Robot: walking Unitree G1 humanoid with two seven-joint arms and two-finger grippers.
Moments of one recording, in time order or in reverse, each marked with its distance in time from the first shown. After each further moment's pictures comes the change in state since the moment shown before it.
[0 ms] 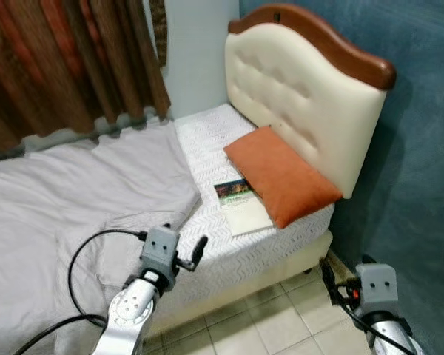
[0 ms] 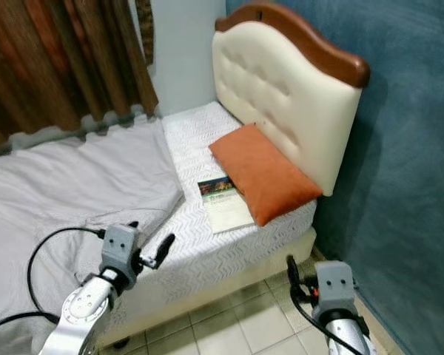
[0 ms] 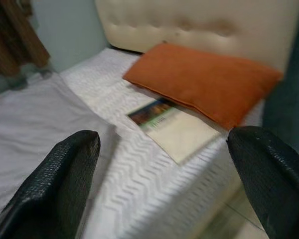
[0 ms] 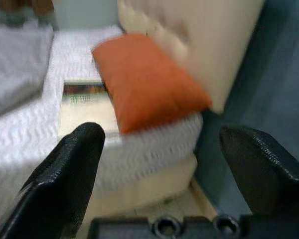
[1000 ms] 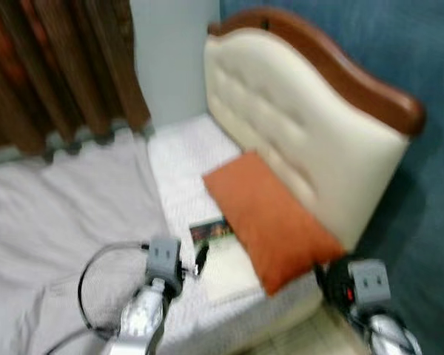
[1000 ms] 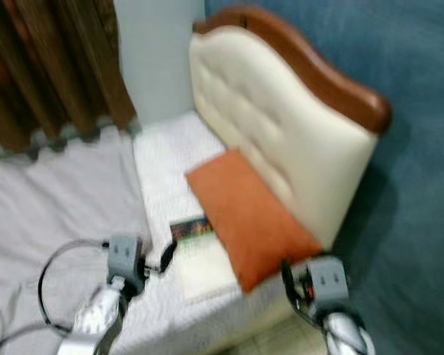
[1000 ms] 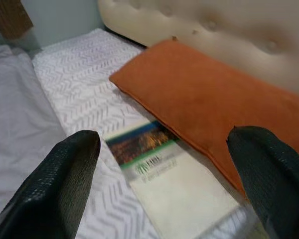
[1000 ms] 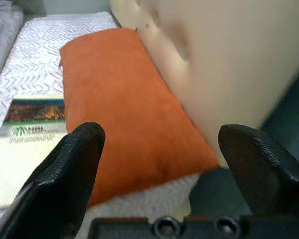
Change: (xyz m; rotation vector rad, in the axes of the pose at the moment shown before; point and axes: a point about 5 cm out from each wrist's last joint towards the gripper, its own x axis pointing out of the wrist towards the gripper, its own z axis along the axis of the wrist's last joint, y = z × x) left arm 0.001 -0.019 -0.019 -0.135 0.071 0.052; right arm 0.000 0.000 -0.009 -0.012 0.074 0.068
